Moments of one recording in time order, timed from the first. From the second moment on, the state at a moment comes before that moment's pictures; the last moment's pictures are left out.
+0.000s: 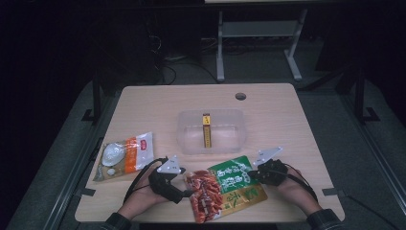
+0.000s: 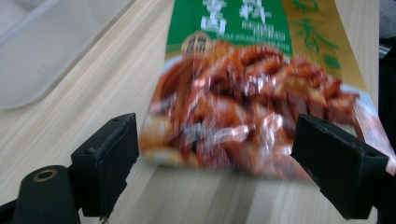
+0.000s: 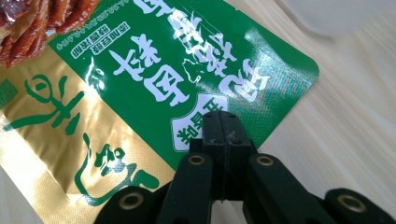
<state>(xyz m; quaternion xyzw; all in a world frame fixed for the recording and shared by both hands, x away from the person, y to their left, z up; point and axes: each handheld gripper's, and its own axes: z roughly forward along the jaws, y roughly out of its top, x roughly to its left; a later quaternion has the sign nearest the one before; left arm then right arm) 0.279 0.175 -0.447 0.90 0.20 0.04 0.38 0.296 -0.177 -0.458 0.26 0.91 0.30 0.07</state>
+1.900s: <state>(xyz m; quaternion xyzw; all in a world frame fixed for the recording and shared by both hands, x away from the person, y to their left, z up) 0.297 0.105 -0.461 0.92 0.16 0.04 0.34 0.263 -0.217 -0.439 0.33 0.86 0.39 0.11</state>
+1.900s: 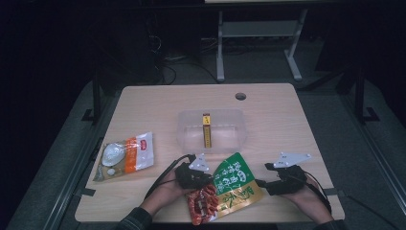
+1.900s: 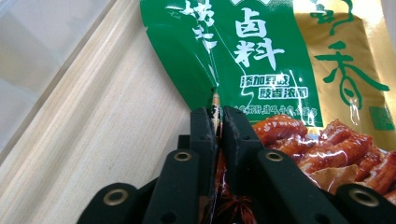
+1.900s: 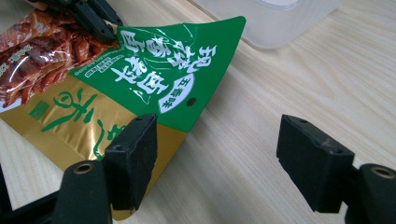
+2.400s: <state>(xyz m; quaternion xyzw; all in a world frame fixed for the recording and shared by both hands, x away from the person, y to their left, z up) 0.301 0.120 -0.450 0.90 0.20 0.03 0.39 0.266 -0.225 -0.437 0.34 0.84 0.41 0.10</state>
